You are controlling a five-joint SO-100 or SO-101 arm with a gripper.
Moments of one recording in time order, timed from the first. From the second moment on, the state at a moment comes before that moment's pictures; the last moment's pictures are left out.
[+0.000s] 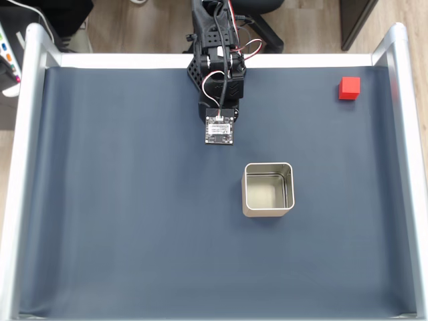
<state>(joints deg) -8.7 192.4 179.6 73.2 -81.7</state>
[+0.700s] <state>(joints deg) -8.2 192.4 179.6 73.7 -86.2</state>
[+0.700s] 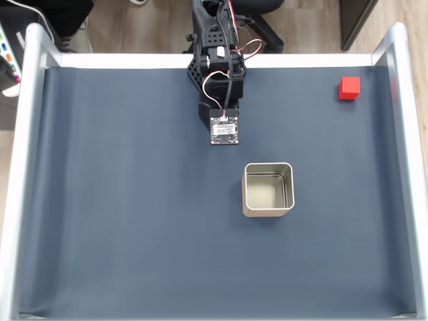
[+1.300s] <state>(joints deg) -6.1 181.1 172.2 51.6 -82.9</state>
